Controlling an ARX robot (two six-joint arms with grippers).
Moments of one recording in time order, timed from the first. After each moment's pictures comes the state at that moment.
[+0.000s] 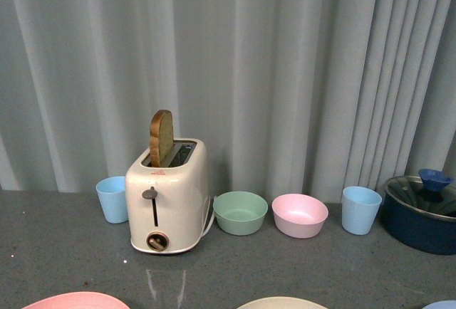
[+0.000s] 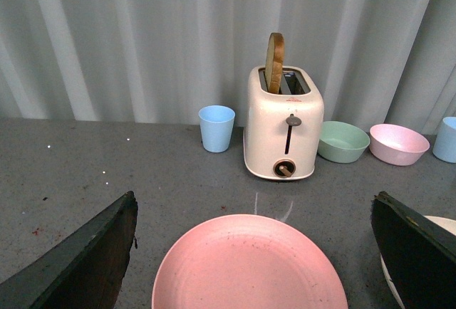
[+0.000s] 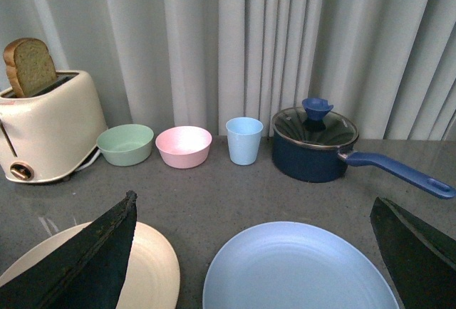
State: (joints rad) left arm 0.00 0.00 0.03 0.00 0.00 0.00; right arm 0.00 0.00 0.01 0.00 0.00 0.00
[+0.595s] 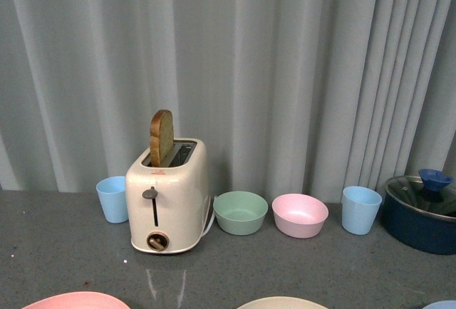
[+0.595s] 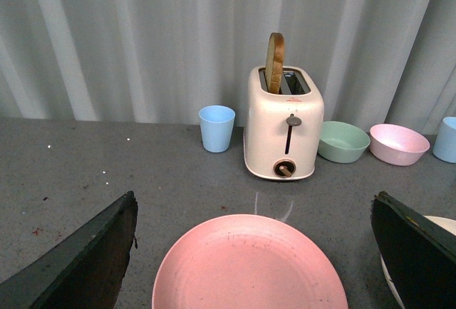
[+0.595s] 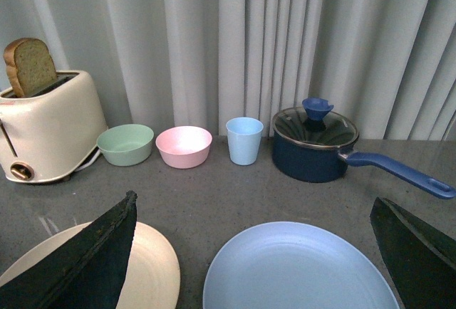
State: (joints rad) left arm 0.00 0.00 0.03 0.00 0.00 0.00; right arm 0.00 0.00 0.01 0.00 0.00 0.00
